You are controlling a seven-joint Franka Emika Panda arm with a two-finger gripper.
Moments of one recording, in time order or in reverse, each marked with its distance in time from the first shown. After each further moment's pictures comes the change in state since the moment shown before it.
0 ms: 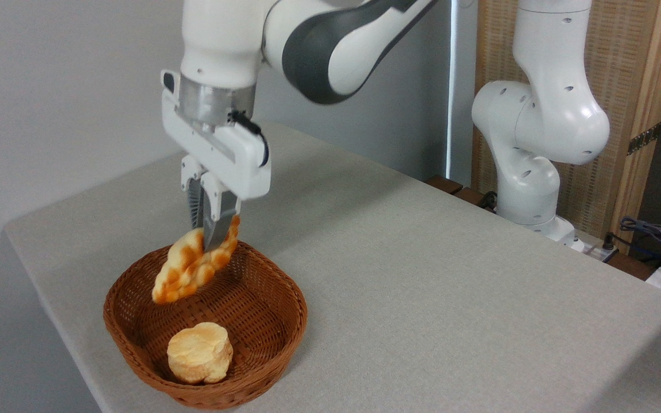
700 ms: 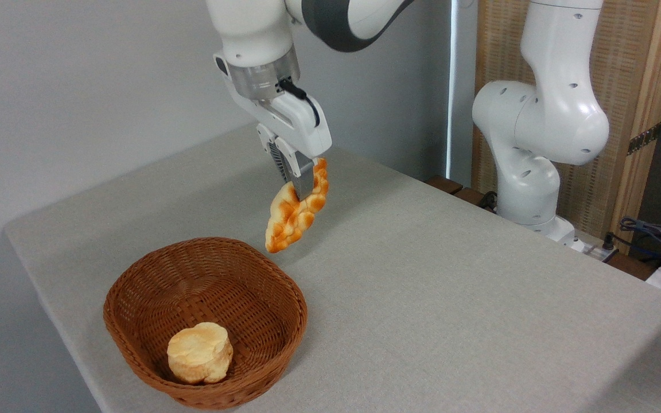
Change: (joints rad) arm -0.025 -0.128 -0.017 -0.051 0.000 -0.492 0.000
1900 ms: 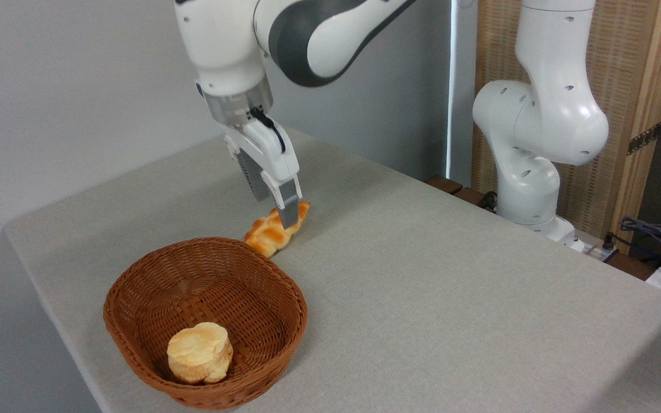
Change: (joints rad) arm -0.013 0.098 -0.048 0.029 0.000 0.128 0.000
